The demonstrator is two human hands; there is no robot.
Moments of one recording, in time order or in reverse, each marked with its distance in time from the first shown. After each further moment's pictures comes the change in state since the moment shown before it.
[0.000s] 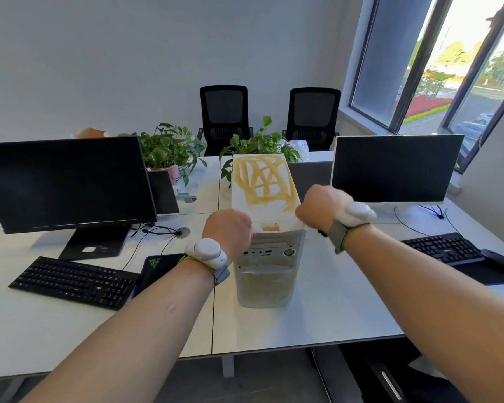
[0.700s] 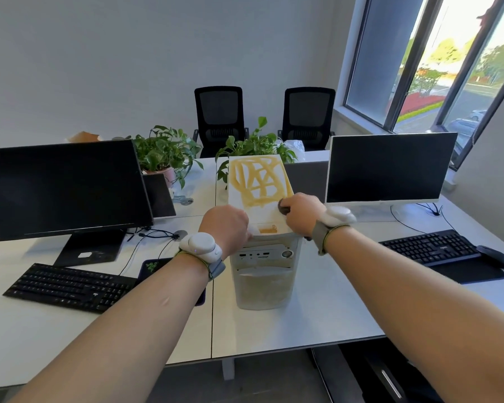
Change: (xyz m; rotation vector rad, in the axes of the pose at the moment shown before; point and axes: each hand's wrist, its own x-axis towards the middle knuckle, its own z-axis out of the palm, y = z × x) left_hand 0.012 -0.007 -0.009 -0.032 -0.082 0.025; right_hand 0.017 -0.011 0.024 0.038 -0.125 -0.232
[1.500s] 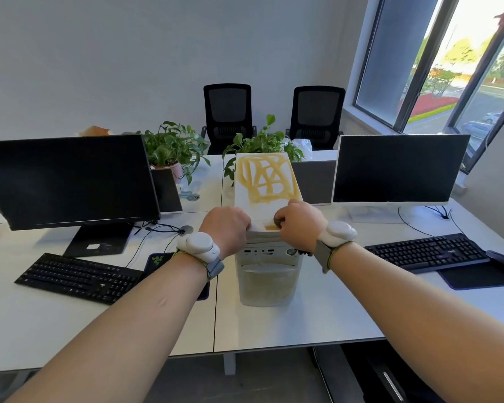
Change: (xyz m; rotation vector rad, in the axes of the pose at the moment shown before) left_hand -0.015 -0.006 0.004 -0.057 -0.019 0.034; right_hand -0.027 -0.014 0.020 -0.066 0.067 -0.131
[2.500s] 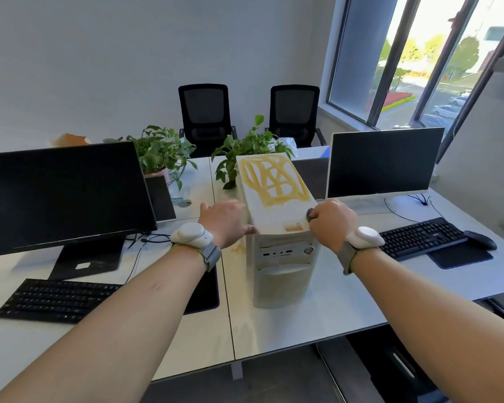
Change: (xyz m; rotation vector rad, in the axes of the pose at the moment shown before) left_hand 0.015 -0.073 0.009 -0.193 -0.037 -0.001; right_hand -0.007 -0.005 0.005 0.073 0.171 0.376
